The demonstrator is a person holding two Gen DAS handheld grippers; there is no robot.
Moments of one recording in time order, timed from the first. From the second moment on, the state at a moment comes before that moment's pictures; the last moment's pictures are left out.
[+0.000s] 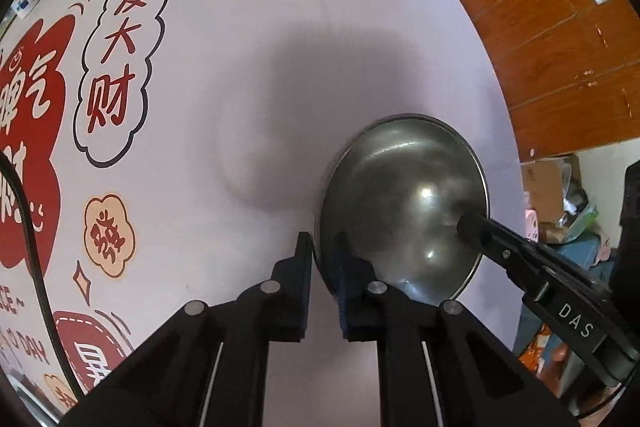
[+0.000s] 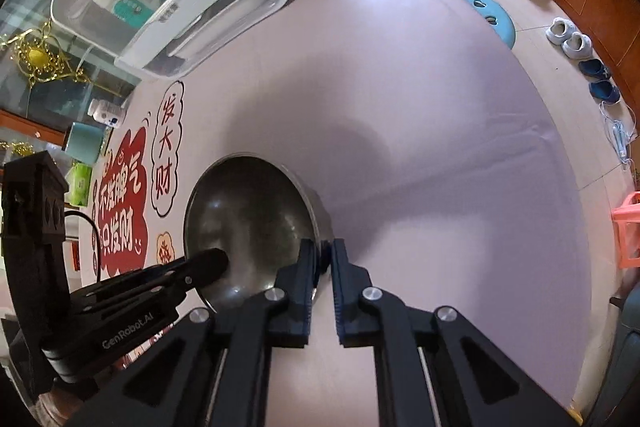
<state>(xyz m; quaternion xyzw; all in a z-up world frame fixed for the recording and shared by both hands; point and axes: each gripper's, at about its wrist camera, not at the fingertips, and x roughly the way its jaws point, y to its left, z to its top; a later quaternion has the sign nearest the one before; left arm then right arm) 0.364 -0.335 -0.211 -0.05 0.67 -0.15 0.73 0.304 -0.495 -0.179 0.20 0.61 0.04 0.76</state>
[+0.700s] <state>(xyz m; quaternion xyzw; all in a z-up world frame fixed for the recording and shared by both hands) 0.265 -0.266 -0.116 -0.02 0.65 -0.14 0.74 0.224 -0.427 -0.103 0.21 0.58 0.11 0.78</state>
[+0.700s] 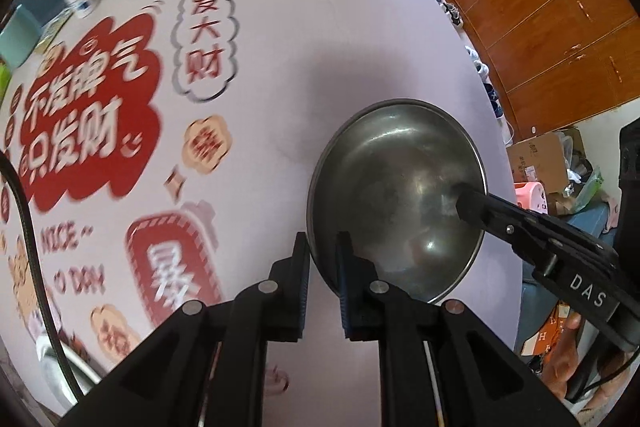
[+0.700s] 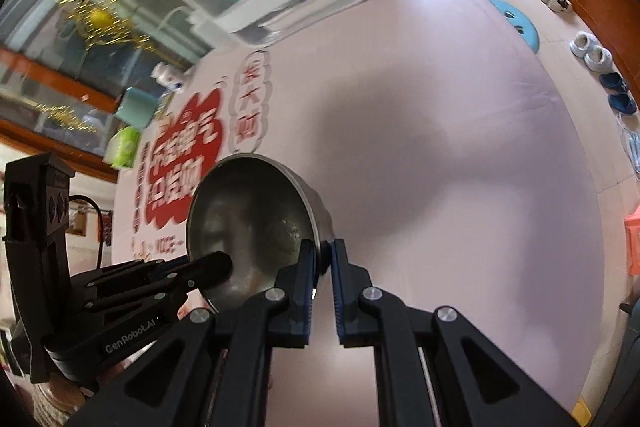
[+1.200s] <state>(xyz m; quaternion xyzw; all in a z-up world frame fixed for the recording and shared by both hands) 0.130 -0.128 -0.059 -0.02 0.62 -0.11 0.78 0.129 -0.292 -0.052 0.18 0.56 0.17 0.79</state>
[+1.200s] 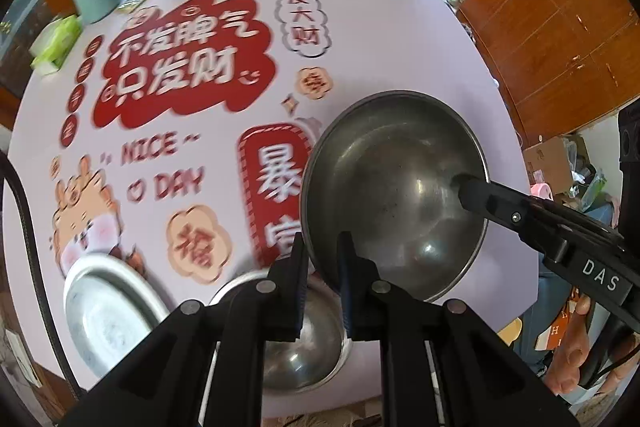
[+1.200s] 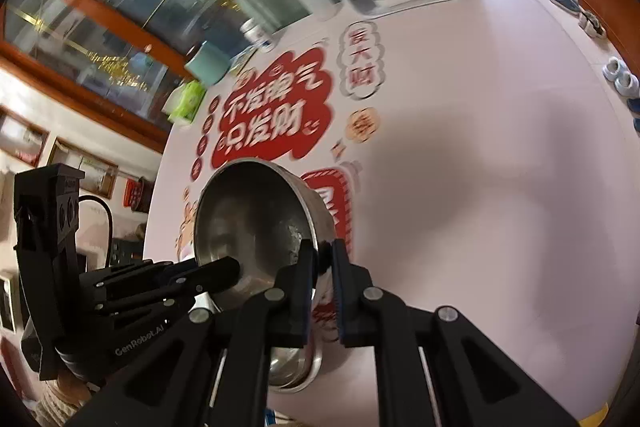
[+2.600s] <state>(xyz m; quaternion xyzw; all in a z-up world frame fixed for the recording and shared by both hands) 0.040 -0.062 -0.158 0.01 0.67 -0.13 0.73 0.045 -0.205 -0.134 0.11 0.65 0.10 0.75</state>
